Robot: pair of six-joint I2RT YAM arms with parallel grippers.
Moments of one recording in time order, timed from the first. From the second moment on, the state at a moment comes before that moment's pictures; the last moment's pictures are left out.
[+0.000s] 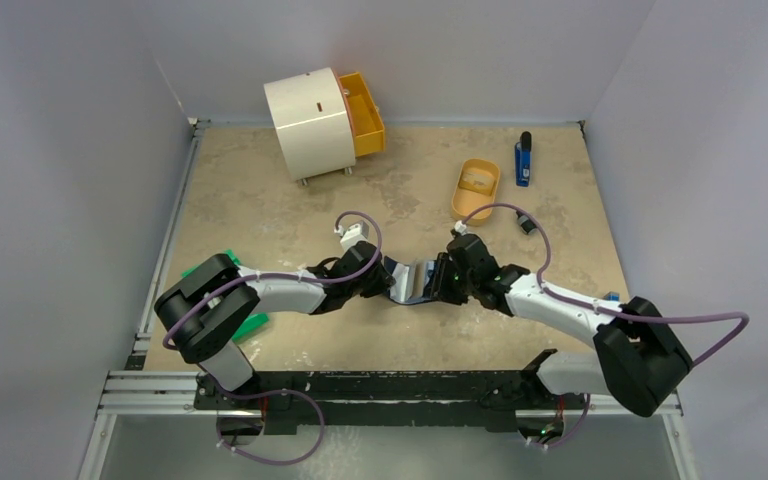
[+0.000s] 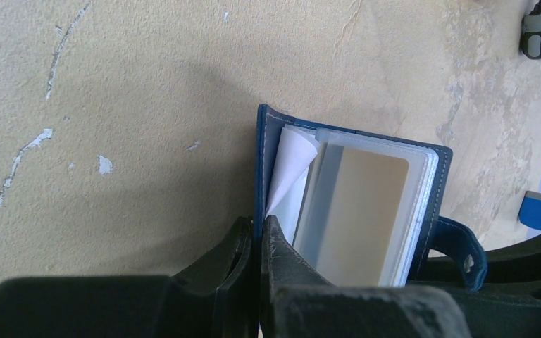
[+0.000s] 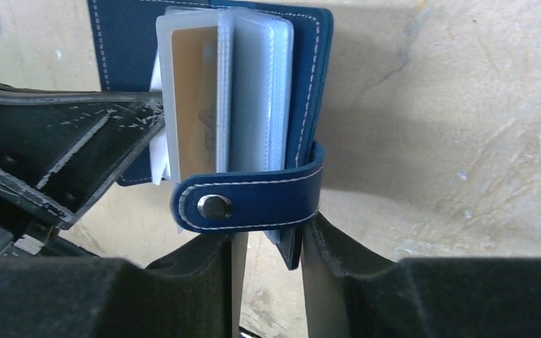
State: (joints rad) left arm -0.87 1.63 0.69 0.21 -0.20 -1.07; right arm 0.66 1.27 0.58 -0.22 -0.04 0.85
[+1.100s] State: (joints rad) left arm -0.93 1.45 0.78 0.07 -0.19 -0.89; right arm 0.66 1.28 0.66 -0.25 -0.04 0.78
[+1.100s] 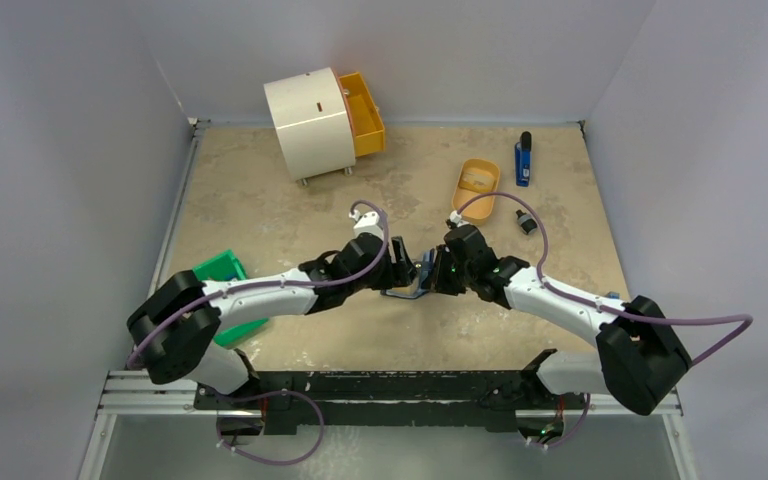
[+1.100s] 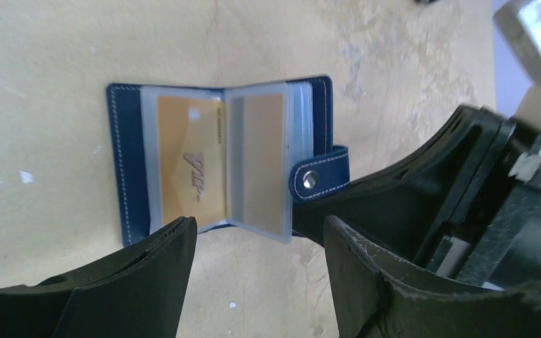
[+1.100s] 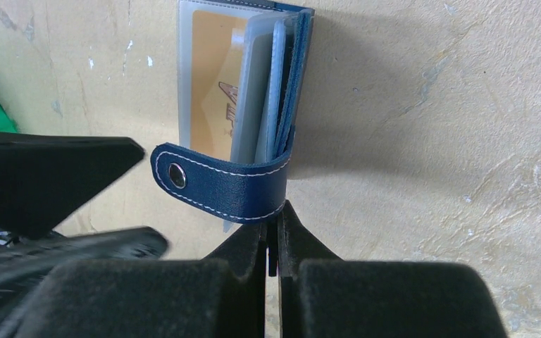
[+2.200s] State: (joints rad) left arm -0.96 1.66 0.88 -0.01 -0.26 -0.84; right arm 0.66 1.28 0.66 -0.26 -0.04 0.78
